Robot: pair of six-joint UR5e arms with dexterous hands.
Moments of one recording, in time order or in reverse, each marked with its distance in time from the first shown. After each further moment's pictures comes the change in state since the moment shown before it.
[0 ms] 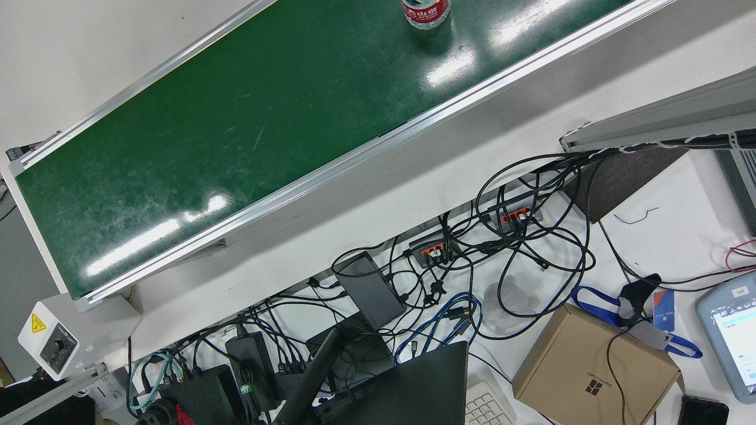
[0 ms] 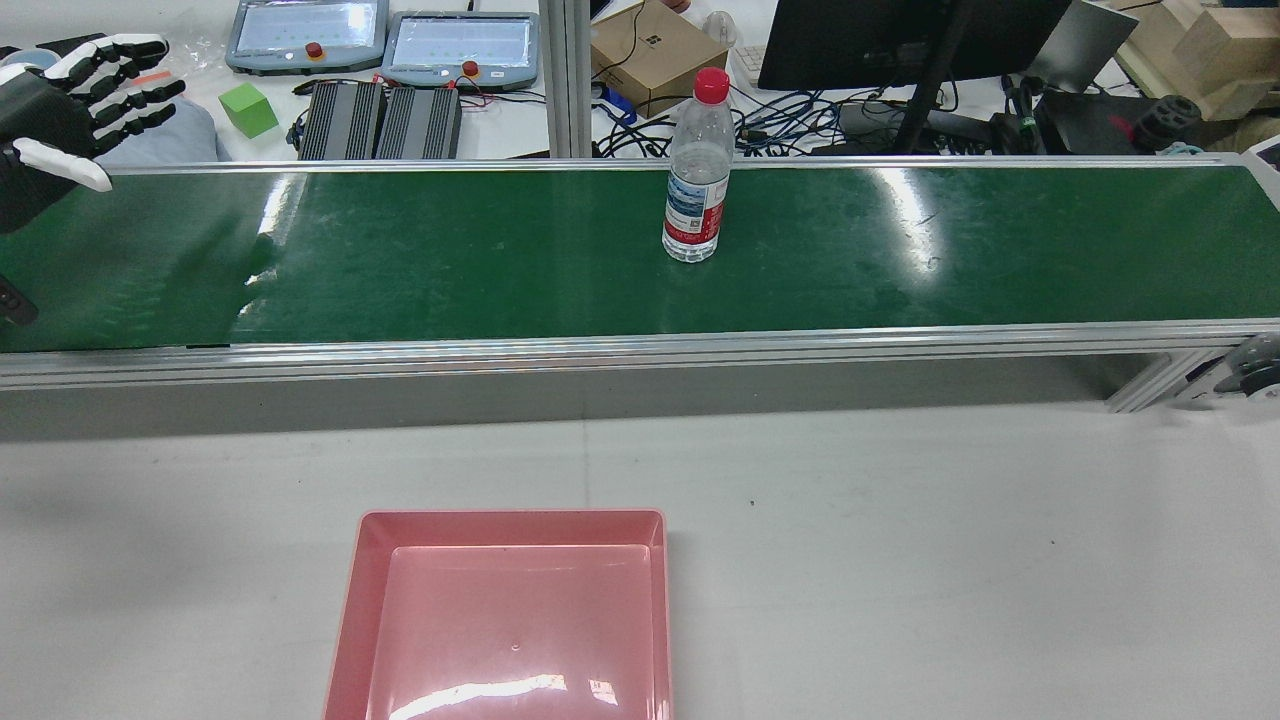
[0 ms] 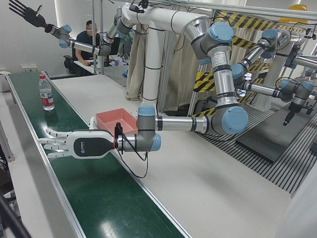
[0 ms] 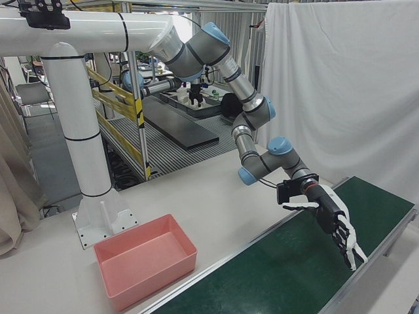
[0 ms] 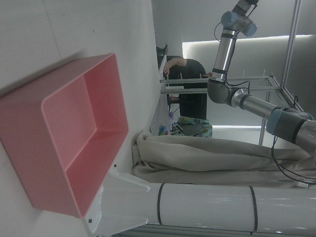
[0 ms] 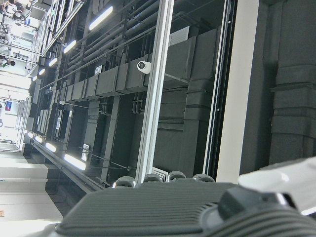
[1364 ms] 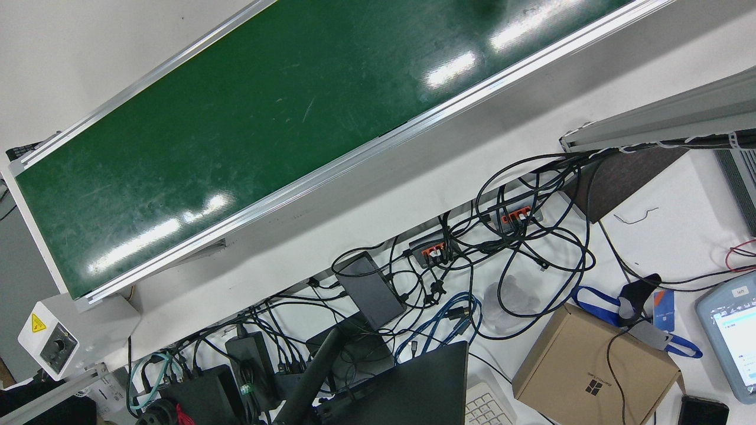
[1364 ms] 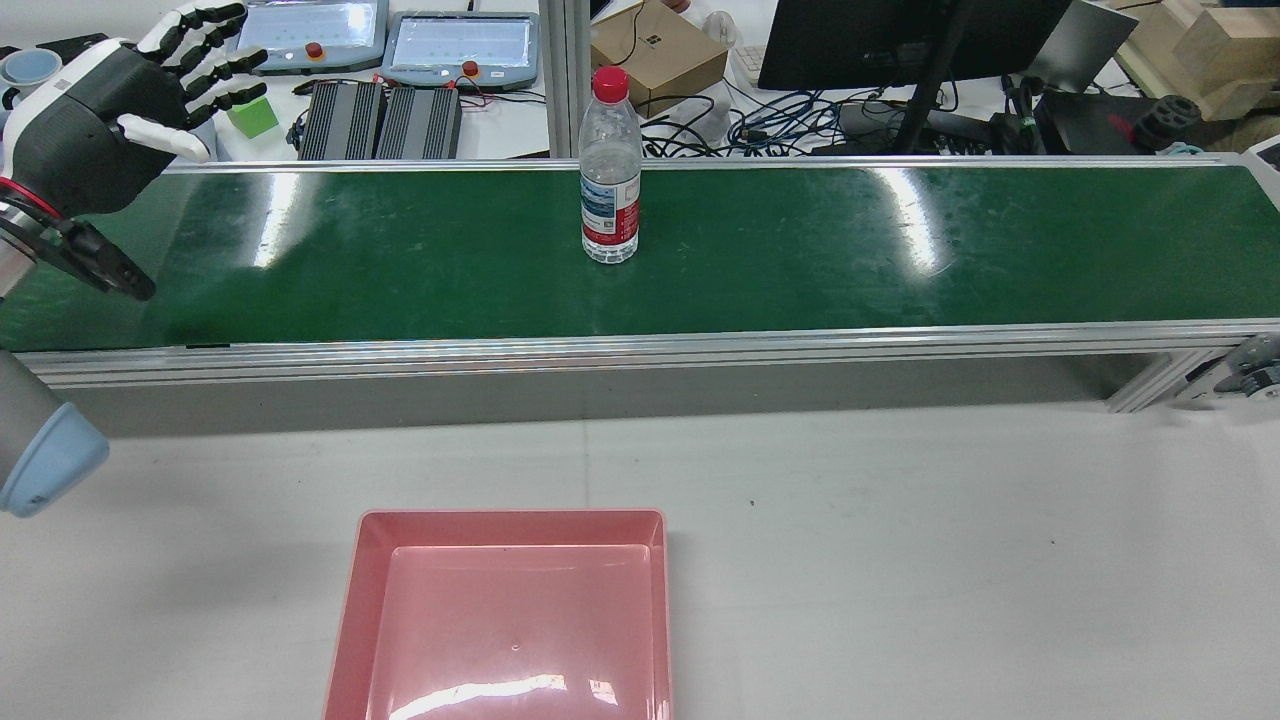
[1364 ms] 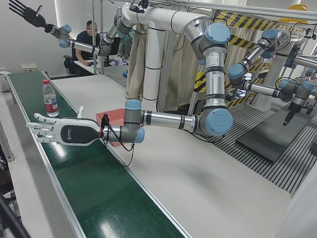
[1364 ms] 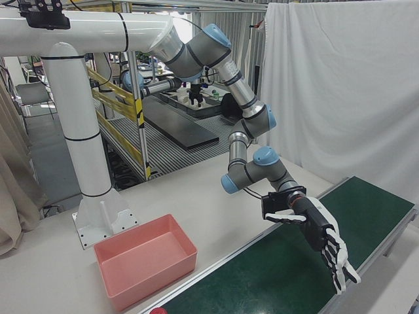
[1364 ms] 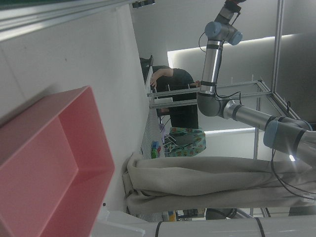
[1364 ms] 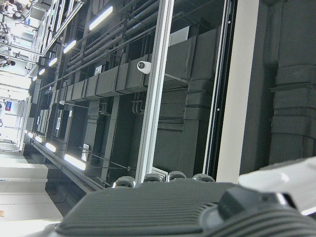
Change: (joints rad) left arm 0.113 -0.120 0.012 0.036 -0.174 0.019; right arm 0.000 0.000 0.000 0.000 0.000 0.000
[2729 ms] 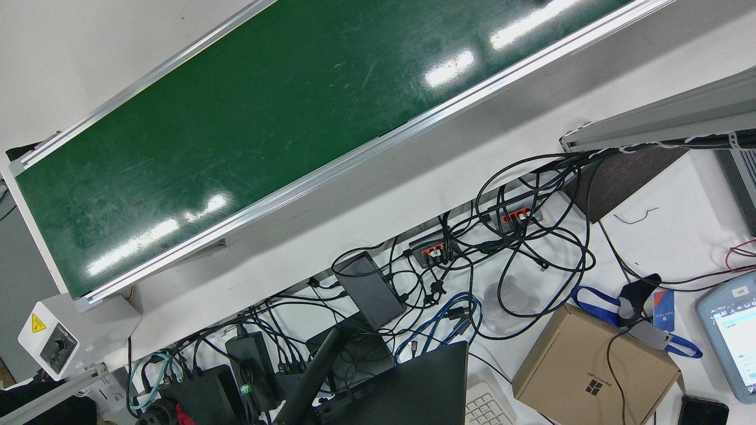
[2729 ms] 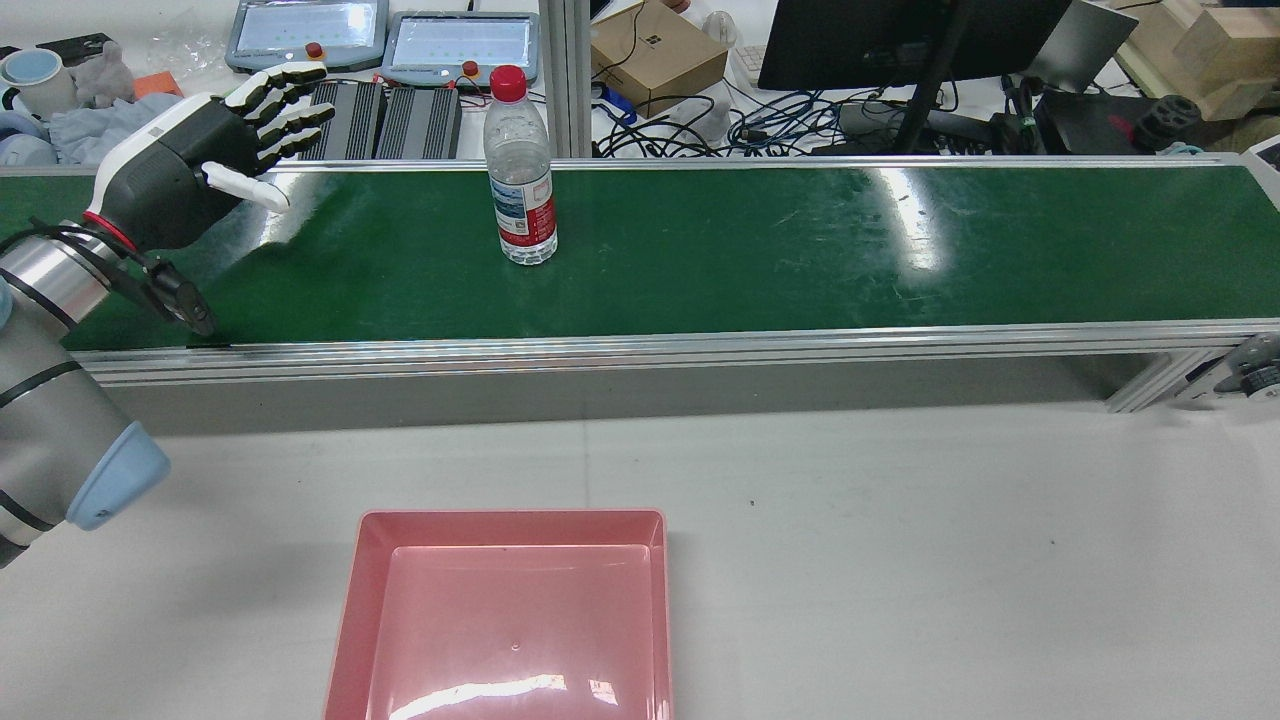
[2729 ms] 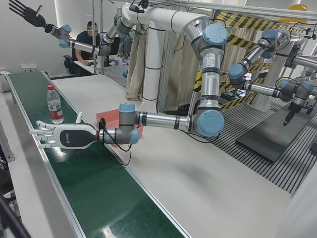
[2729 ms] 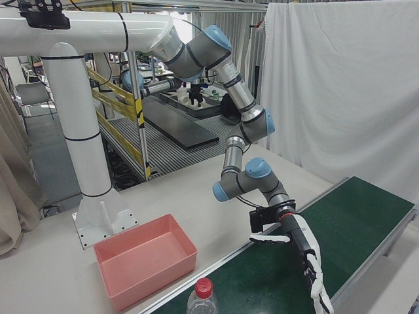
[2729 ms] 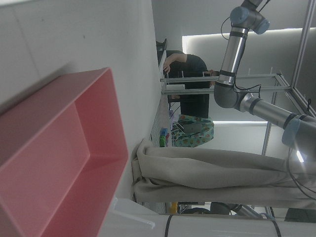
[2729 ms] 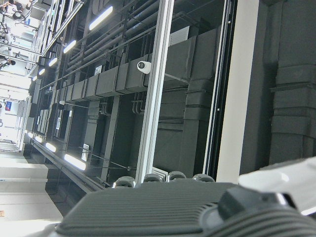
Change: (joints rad) left arm 0.067 -0.055 0.058 0.036 0.031 0.046; right arm 0.000 0.000 0.000 0.000 0.000 0.000
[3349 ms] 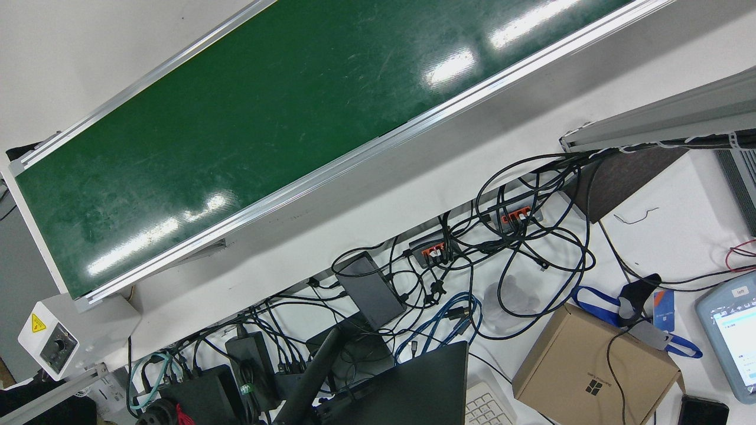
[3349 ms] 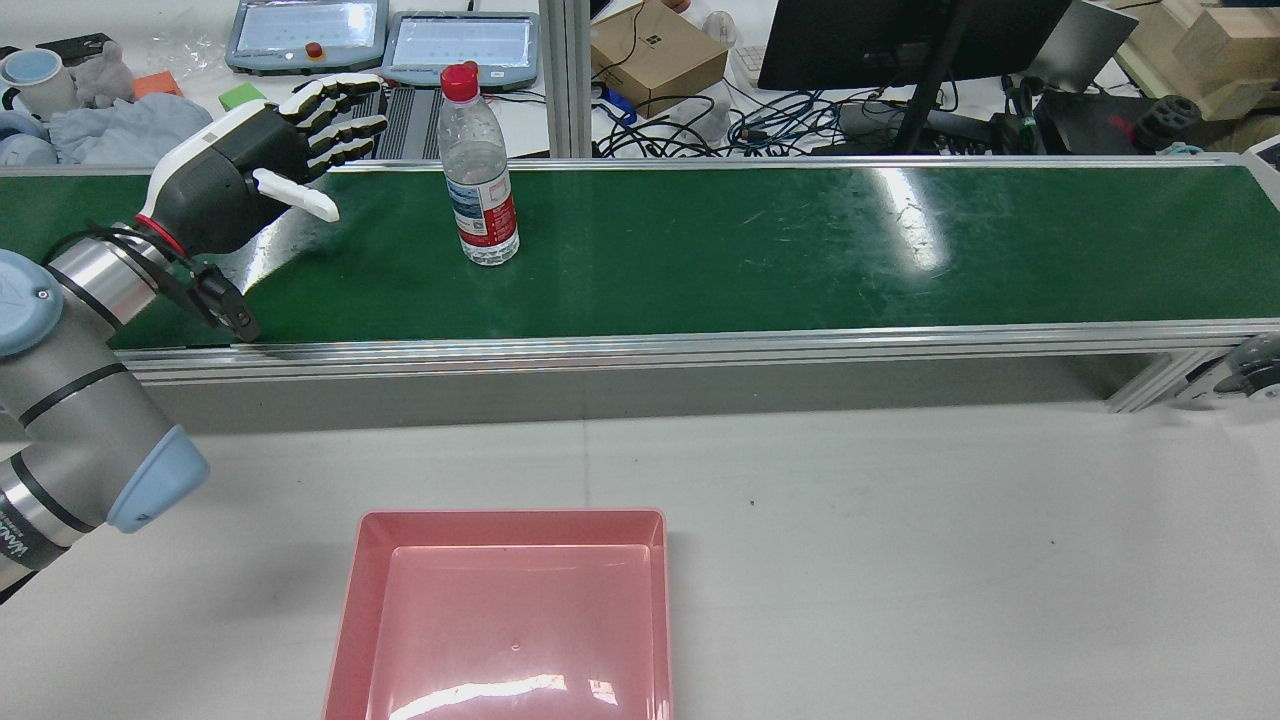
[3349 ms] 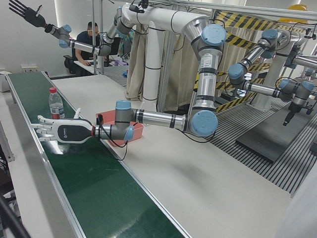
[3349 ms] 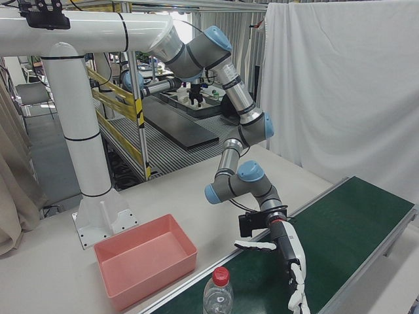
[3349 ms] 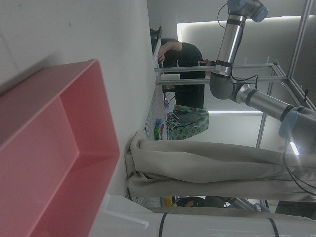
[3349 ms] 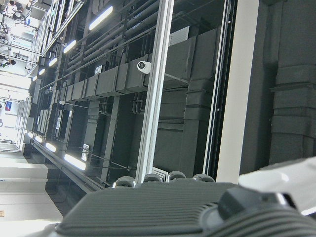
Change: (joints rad) left arm 0.037 -0.048 0.009 0.010 0.011 -0.002; right arm 0.000 0.000 0.000 0.000 0.000 0.000
